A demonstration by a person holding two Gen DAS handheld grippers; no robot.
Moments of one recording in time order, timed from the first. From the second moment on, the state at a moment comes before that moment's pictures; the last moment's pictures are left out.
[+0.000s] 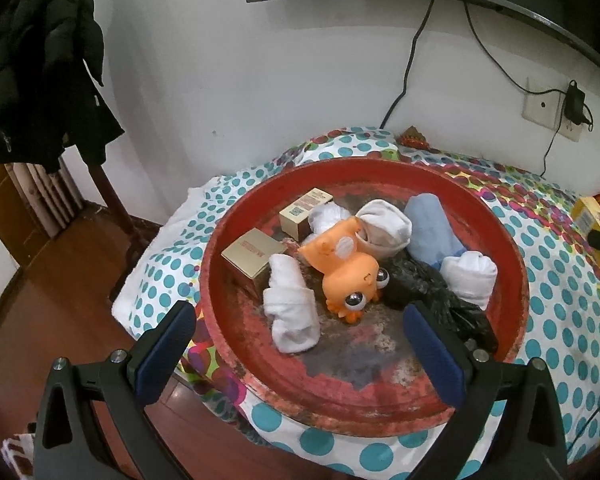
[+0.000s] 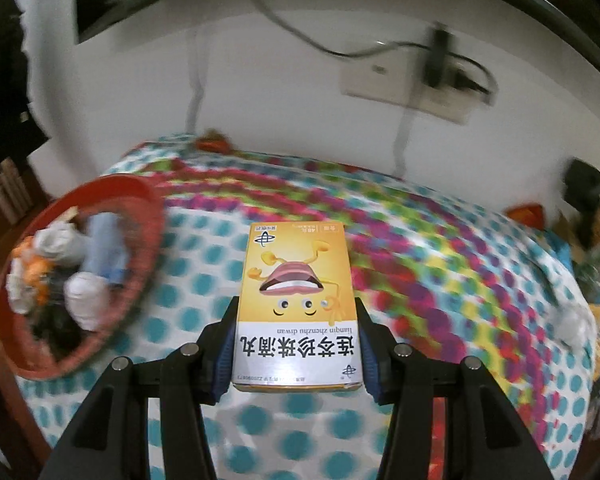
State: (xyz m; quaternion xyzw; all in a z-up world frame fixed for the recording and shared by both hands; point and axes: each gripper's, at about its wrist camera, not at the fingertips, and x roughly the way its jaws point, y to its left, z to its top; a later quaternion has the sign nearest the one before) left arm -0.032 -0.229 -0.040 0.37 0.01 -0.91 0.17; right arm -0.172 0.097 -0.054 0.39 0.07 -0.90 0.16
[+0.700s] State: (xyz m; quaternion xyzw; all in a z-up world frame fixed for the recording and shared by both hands) left arm -0.031 -0.250 -0.040 0.38 0.03 -0.91 0.18; right arm -0.155 -0.100 -0.058 0.40 0.11 -0.87 0.28
